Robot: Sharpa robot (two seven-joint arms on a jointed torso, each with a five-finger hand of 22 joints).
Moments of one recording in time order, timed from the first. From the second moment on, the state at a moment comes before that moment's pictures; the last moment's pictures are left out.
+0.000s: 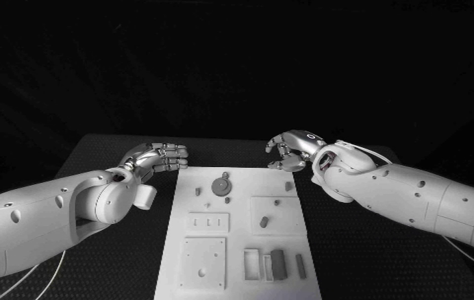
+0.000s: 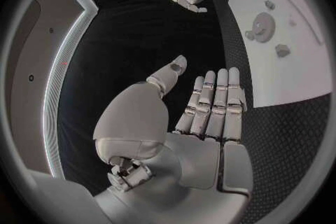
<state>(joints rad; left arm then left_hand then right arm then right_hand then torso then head) 1.37 -0.81 -0.22 1.33 0.06 -0.22 0.30 1.14 -0.06 0.46 -0.29 0.05 0.74 0.20 0.32 0.44 1.02 0.18 0.08 0.07 0.86 0.16 0.32 0.55 0.04 0.84 0.06 0.12 0.67 1.23 -0.74 0.02 1.24 -1.49 -0.37 0.05 1.03 -0.19 0.64 -0.24 0.05 0.85 0.15 0.24 0.49 1.19 0.04 1.21 0.88 1.10 -0.07 1.46 0.89 0.25 1.05 0.02 0.88 1.31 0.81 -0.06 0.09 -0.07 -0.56</state>
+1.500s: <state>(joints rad) 1.37 -0.81 -0.23 1.32 0.06 -0.21 0.31 1.14 -0.06 0.46 -0.29 0.05 0.74 0.20 0.32 0.44 1.02 0.18 0.08 0.07 0.86 0.16 0.31 0.55 0.03 0.84 0.06 0.12 0.67 1.12 -0.79 0.02 1.13 -1.45 -0.29 0.19 1.06 -0.20 0.64 -0.28 0.05 0.84 0.14 0.24 0.49 1.18 0.03 1.22 0.89 1.08 -0.08 1.46 0.89 0.25 1.03 0.03 0.88 1.31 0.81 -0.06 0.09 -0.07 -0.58</state>
